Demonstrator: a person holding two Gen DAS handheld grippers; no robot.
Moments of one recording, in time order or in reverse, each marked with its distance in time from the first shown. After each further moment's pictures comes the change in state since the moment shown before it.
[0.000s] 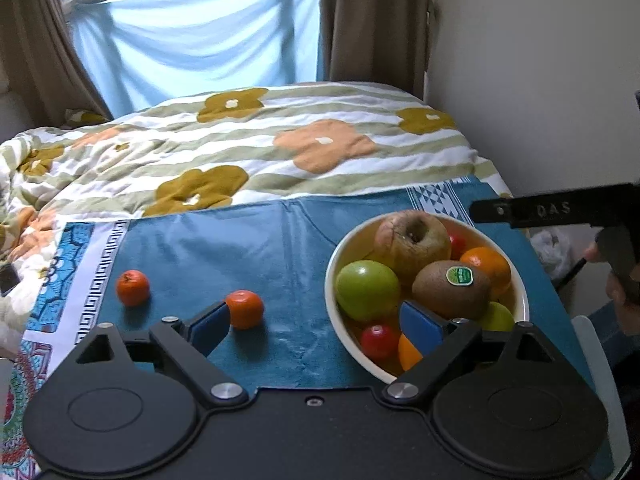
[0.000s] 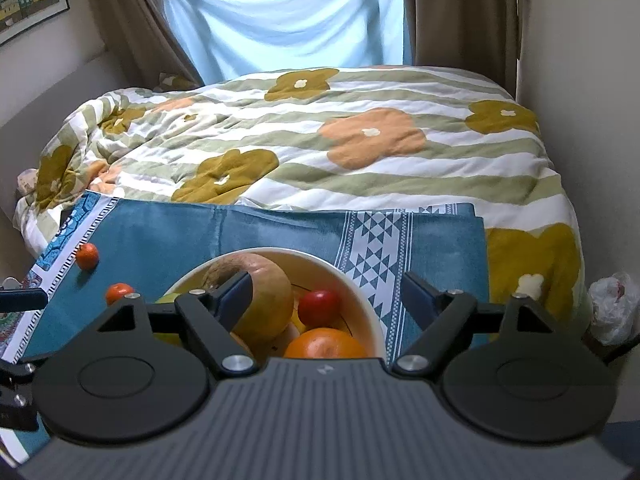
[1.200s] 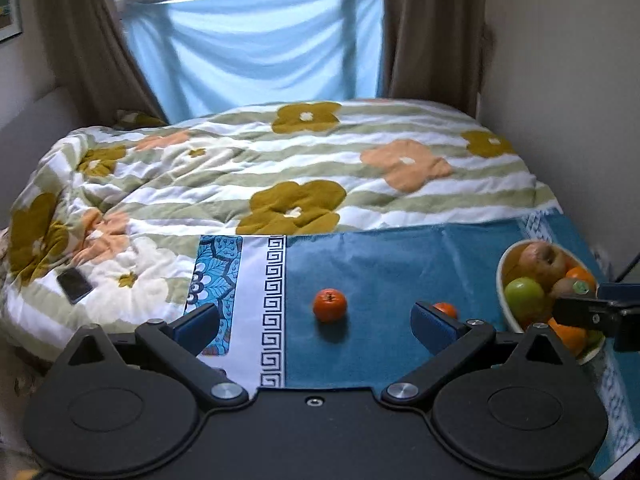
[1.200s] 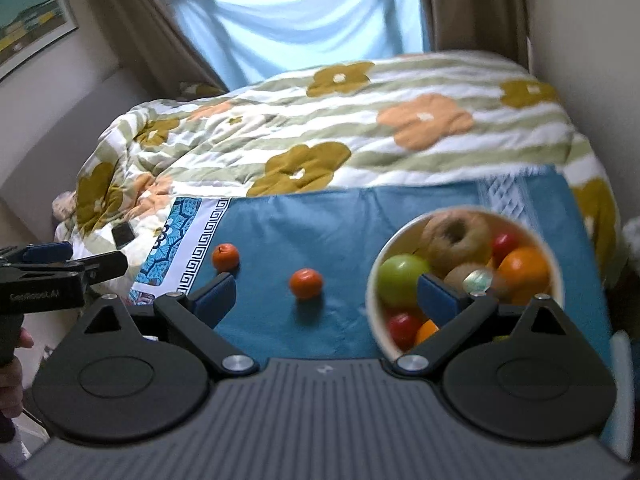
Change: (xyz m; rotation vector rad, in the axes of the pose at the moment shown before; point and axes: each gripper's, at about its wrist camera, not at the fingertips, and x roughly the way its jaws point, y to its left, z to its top) left arm -0.047 0.189 0.018 -0.008 -0.007 0.061; right arm -0.051 0.185 -0.011 0.152 0.045 0.016
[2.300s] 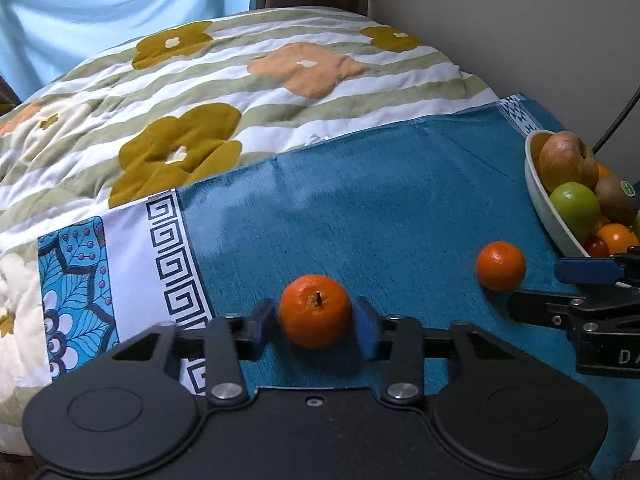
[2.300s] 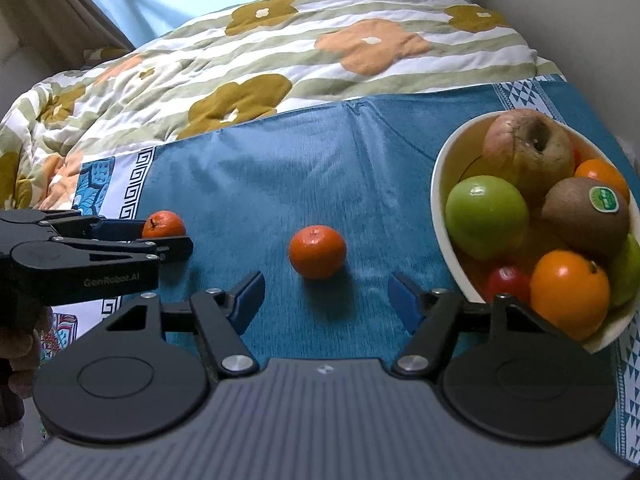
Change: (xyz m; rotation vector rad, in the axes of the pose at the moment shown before) left arm 0.186 0.020 -0.001 0.237 0.220 -0.348; right arm 0.140 0.054 -0.022 0.109 0.139 -0.251
